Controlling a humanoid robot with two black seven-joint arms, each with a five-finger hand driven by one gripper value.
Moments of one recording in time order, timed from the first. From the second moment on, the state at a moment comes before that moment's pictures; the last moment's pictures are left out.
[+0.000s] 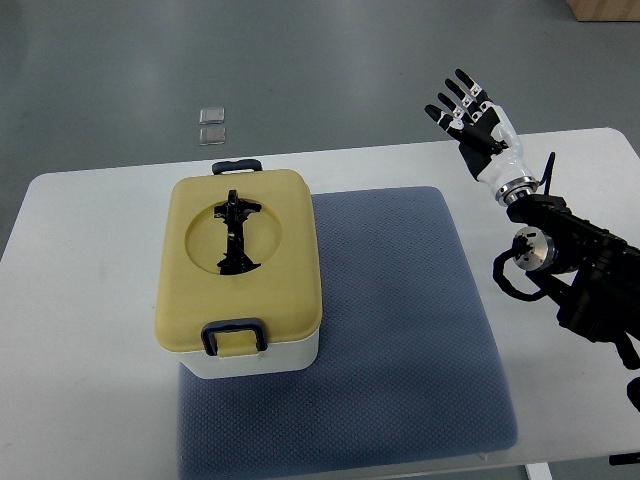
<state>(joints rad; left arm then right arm) 0.00 0.00 -0.07 -0.14 -0.06 -0.05 0.12 0.80 -0.18 0.55 0.59 -0.04 0.18 0.59</state>
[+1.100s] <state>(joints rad) 0.00 0.00 -0.07 -0.14 -0.06 -0.05 0.12 0.82 -0.18 0.55 0.58 -0.05 0.17 0.59</state>
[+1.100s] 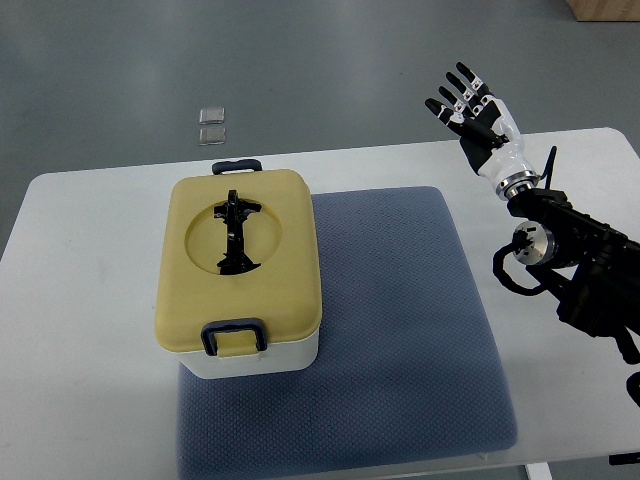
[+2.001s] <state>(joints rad) 0.00 0.00 -0.07 -0.14 -0.06 -0.05 0.12 1.19 -0.26 0.20 0.64 -0.45 0.25 0.61</state>
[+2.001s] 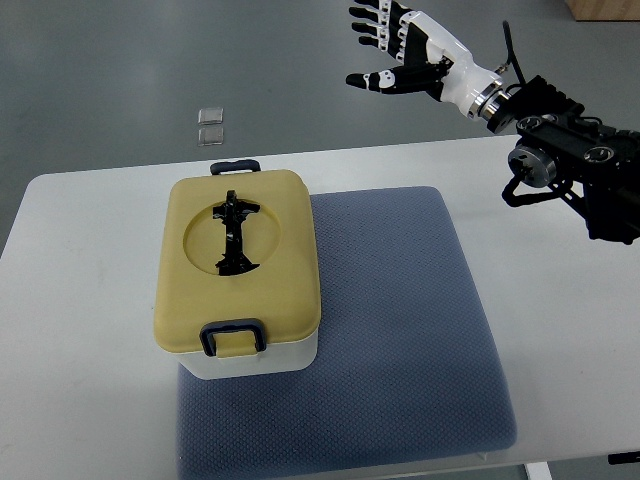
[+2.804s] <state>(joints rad) 0.00 0.00 -0.07 -0.14 -0.06 -0.05 0.12 1.65 -0.06 -0.01 0.95 -1.44 0.42 0.61</state>
